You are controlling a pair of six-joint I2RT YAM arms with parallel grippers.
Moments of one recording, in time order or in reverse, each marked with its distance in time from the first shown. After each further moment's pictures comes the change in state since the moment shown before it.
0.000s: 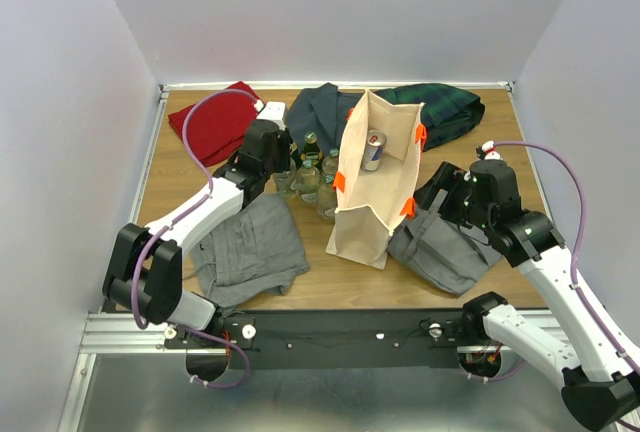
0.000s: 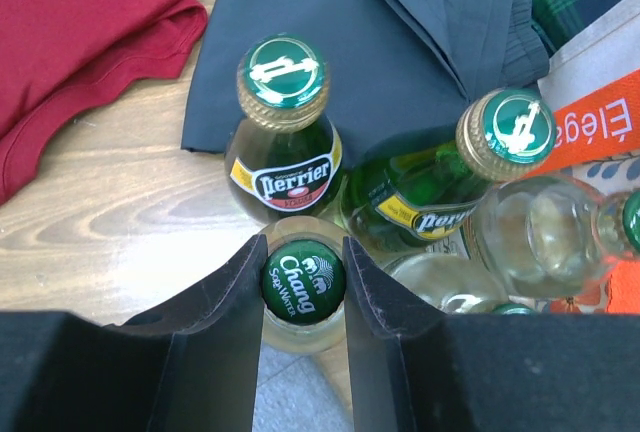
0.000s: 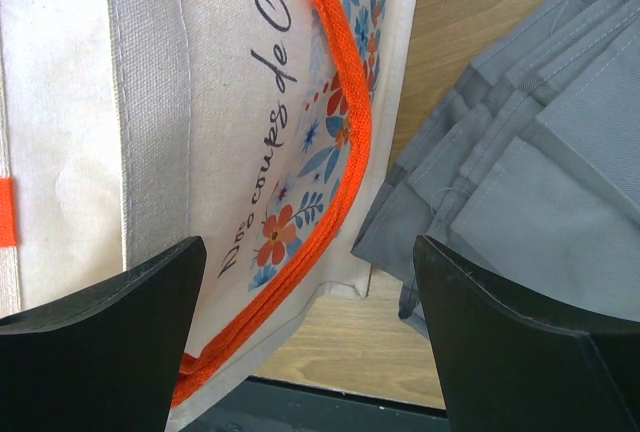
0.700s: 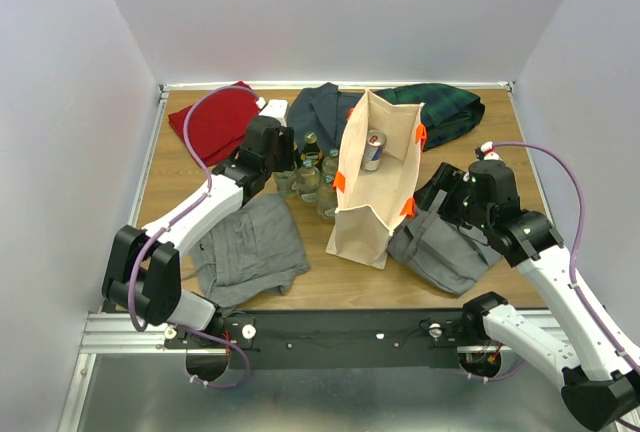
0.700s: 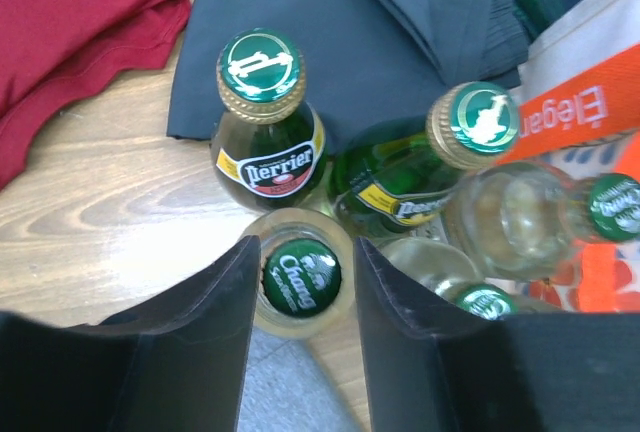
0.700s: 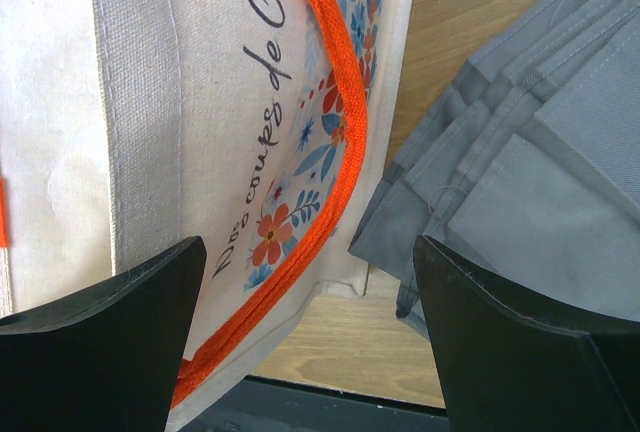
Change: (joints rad) left arm -0.008 0.021 0.072 -0.100 0.013 -0.002; right arm 0.000 0.002 -0.007 0.001 0.000 0.000
